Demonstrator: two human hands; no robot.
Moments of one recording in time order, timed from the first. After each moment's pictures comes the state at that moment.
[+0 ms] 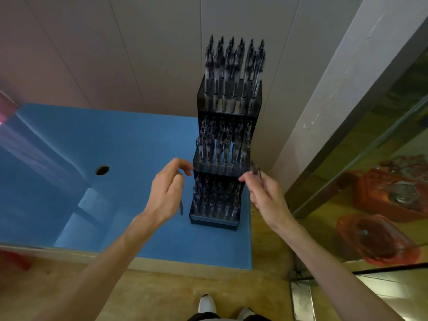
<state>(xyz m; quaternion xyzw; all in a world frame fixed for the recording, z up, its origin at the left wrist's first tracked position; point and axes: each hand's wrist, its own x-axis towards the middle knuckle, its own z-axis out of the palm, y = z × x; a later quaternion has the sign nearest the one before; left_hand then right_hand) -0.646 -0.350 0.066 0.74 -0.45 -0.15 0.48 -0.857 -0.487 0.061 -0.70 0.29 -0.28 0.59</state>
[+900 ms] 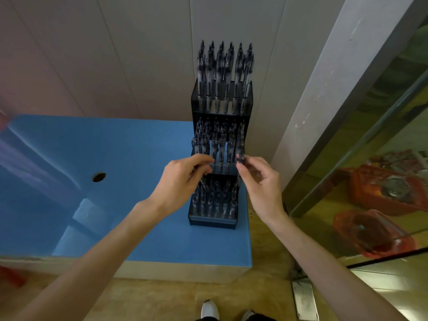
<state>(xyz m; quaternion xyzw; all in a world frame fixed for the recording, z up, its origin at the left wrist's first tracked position) -0.658 -0.369 0.103 0.69 -0.60 -0.09 0.39 -0.843 -0.480 0.070 -0.69 0.33 -0.43 0.48</state>
